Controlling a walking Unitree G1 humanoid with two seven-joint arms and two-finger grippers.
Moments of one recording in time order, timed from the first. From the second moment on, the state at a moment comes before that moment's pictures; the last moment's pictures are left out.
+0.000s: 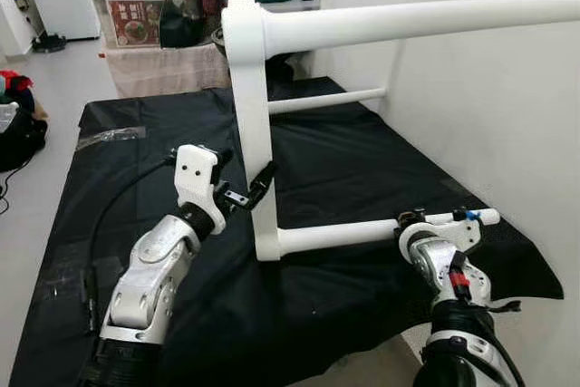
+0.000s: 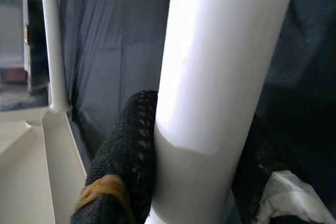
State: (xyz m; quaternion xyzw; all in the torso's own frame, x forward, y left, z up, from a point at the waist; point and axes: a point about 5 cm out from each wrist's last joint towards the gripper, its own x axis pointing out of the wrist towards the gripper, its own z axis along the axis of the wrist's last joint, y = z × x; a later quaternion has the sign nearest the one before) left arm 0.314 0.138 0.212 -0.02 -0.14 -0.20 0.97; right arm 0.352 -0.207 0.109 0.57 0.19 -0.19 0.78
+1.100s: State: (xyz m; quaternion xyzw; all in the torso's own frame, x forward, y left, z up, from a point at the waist) left arm 0.321 0.141 0.204 -0.02 -0.12 -0.17 0.98; right arm 0.283 -0.268 0.120 0.42 0.21 -0.11 0.87
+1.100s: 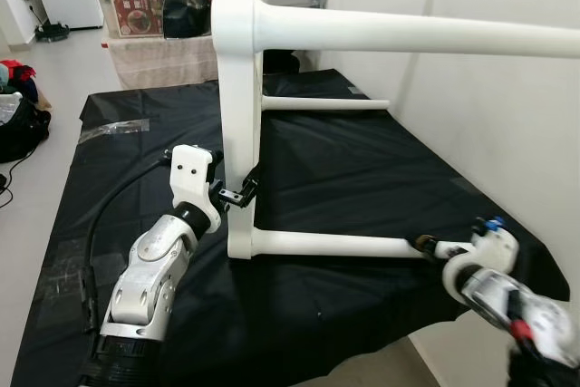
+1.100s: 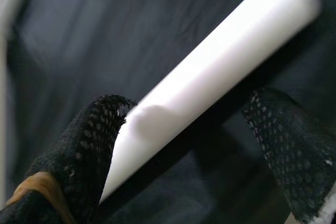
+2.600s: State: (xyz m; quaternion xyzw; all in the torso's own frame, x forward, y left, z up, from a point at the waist) left arm 0.322 0.139 0.198 -0.02 -0.11 -0.16 0.98; right arm 0.269 -0.305 0.294 -0.48 -0.18 -0.30 0.81
